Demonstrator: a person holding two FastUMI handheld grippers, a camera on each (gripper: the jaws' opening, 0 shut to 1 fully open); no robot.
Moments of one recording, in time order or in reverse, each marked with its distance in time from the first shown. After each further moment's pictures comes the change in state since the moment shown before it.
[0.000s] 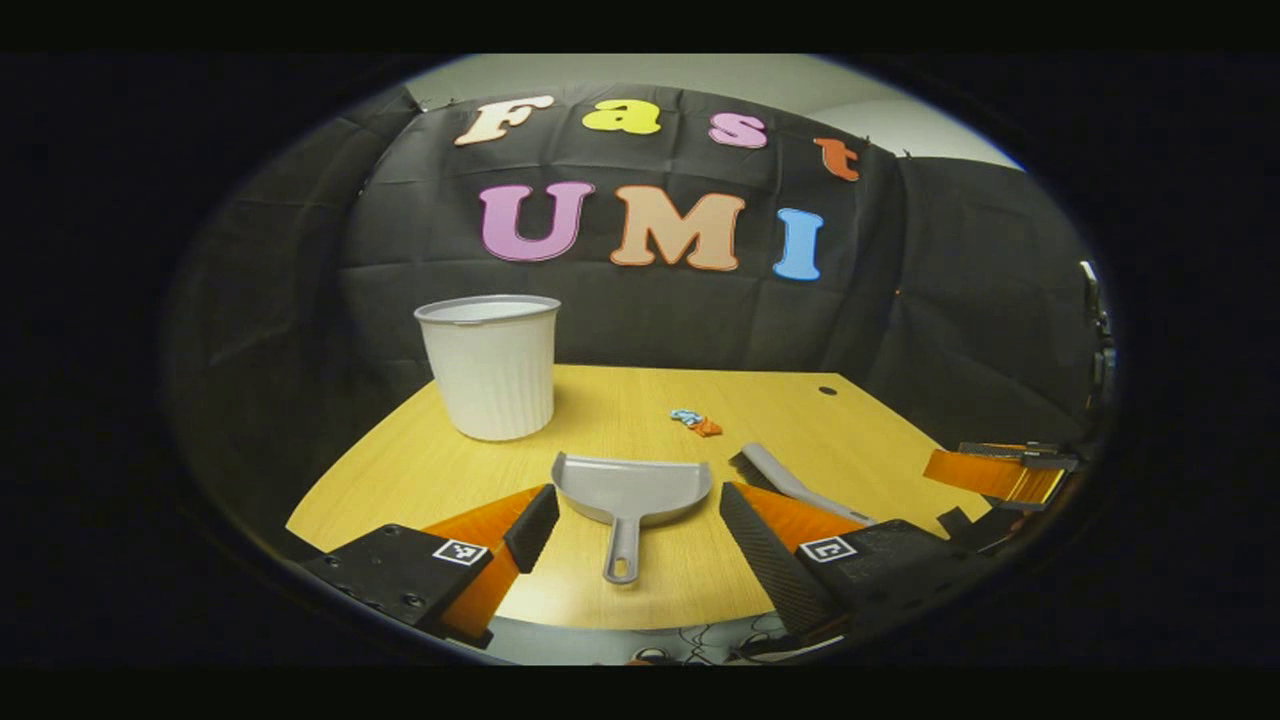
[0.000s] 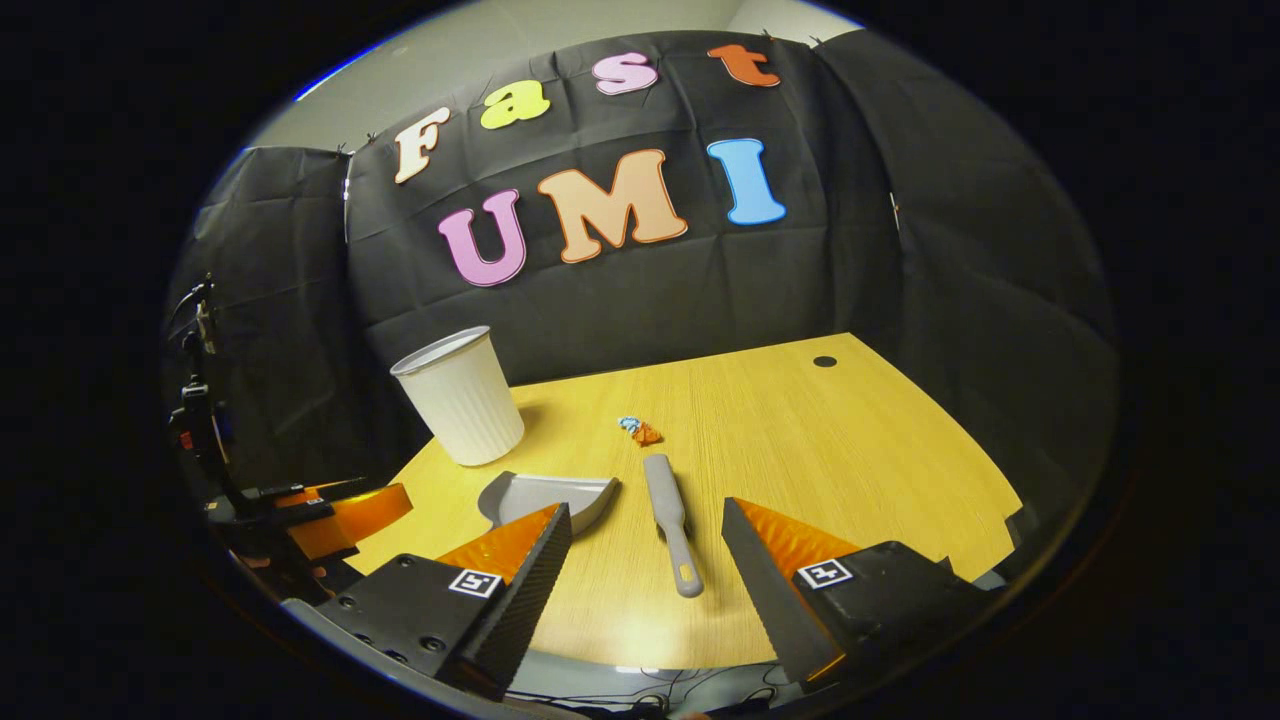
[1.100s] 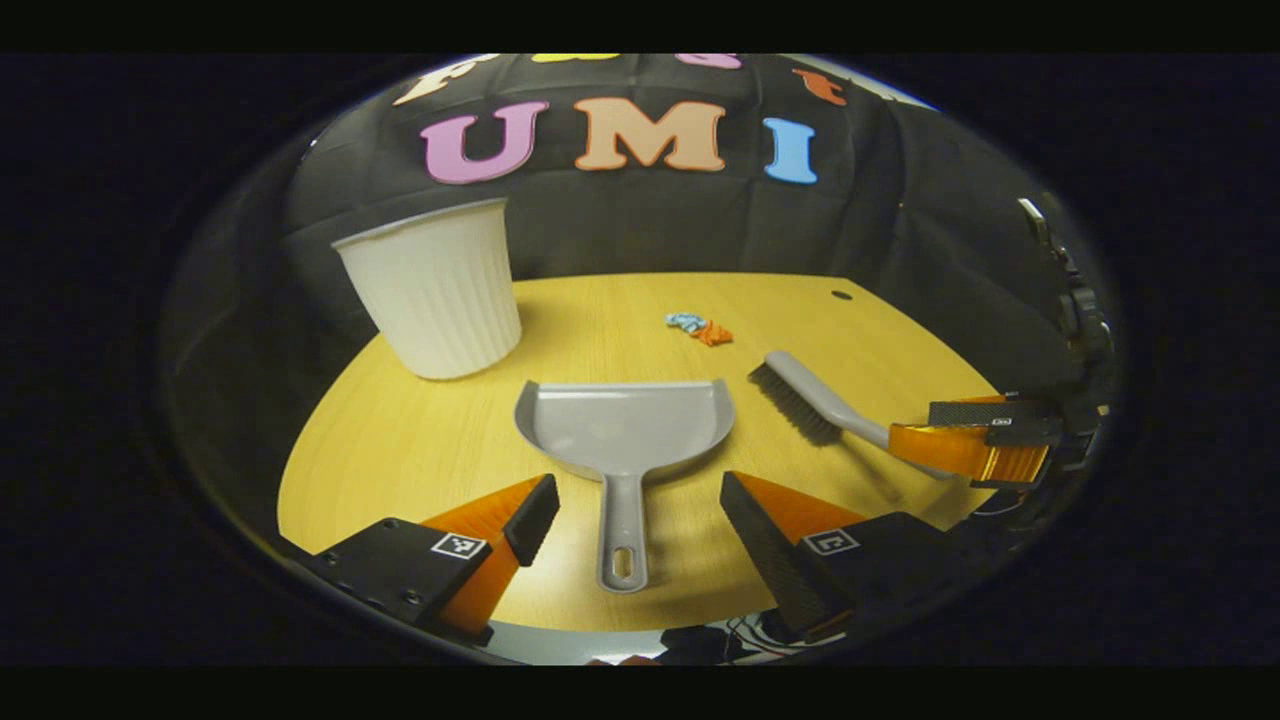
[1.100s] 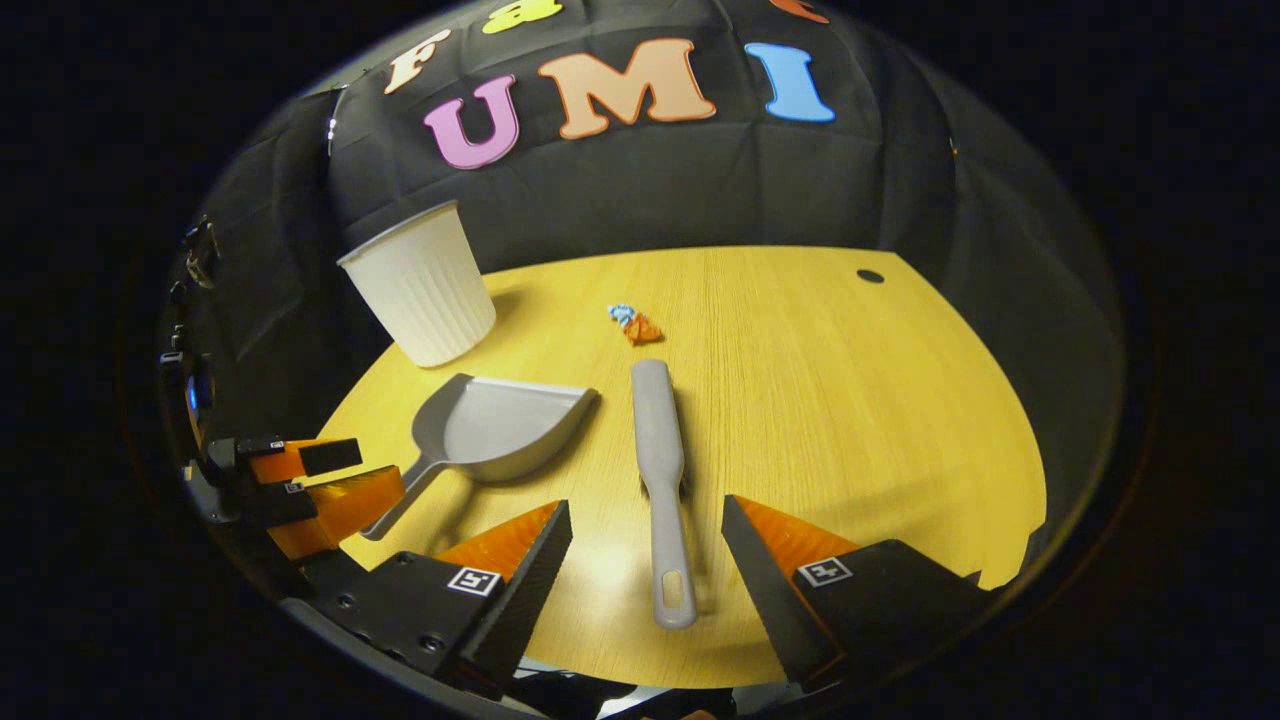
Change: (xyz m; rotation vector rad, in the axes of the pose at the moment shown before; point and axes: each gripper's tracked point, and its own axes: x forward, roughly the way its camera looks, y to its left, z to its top) left arm 0.087 0.005 -0.095 0.074 0.346 -0.023; right arm 0.127 -0.025 -0.096 -0.076 0.393 0.004
